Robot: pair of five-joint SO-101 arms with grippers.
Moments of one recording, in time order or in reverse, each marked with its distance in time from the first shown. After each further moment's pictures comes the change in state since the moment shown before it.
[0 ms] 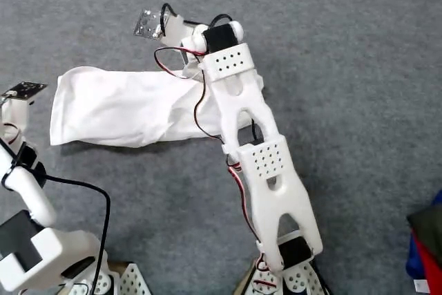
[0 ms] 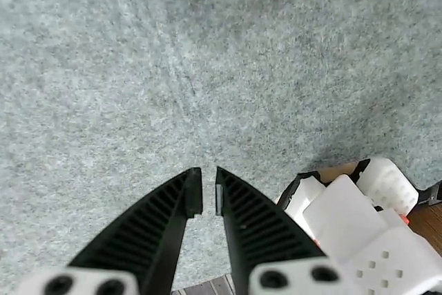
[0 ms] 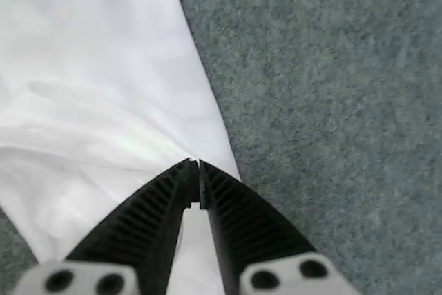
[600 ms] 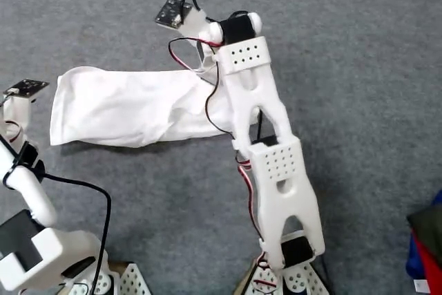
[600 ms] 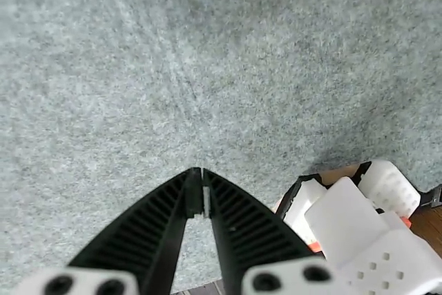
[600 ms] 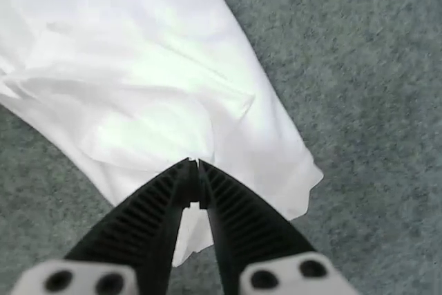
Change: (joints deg) left arm 0.9 0.0 -0.6 0.0 0.4; right arm 3.7 -9.2 12.0 10.1 -10.0
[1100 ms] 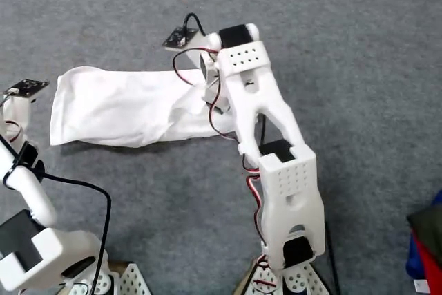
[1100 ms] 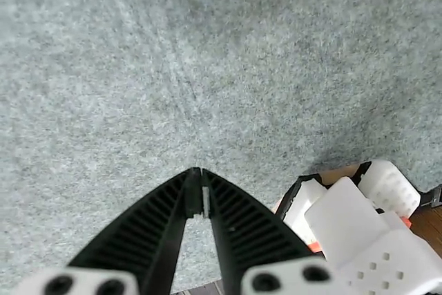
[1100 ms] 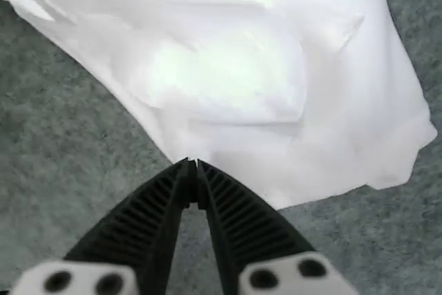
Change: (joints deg) left arm 0.0 0.0 0.0 0.0 0.0; right arm -0.1 -12.0 32.1 -6.2 -1.8
